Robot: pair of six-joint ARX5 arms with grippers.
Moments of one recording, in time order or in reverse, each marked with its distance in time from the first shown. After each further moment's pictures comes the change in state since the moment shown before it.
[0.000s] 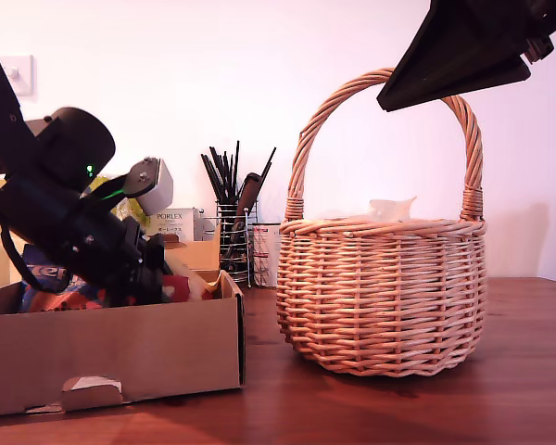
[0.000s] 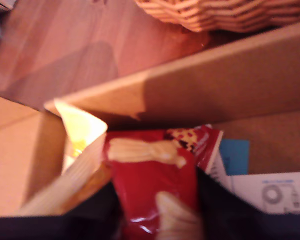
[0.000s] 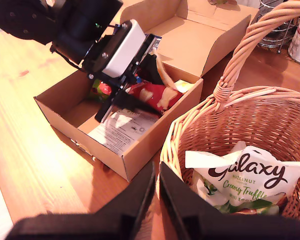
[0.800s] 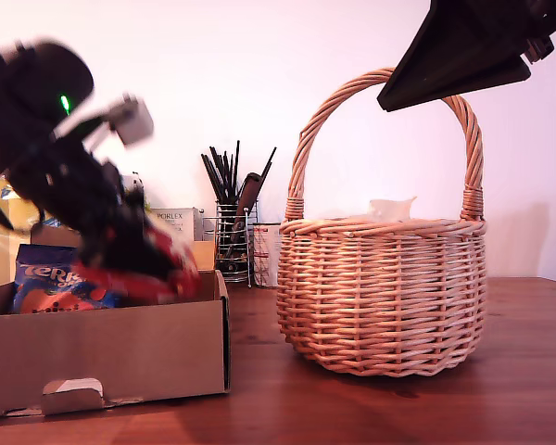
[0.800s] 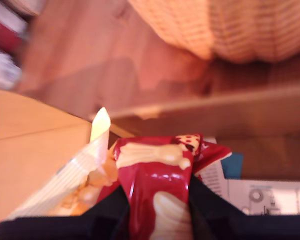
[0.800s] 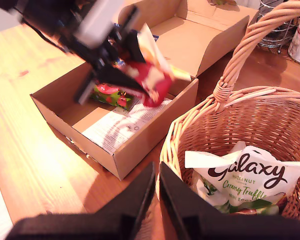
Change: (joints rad) left arm 0.000 -0.256 -0.019 -0.211 -0.011 -0.061; right arm 0.000 0.000 0.000 0.000 0.000 0.000
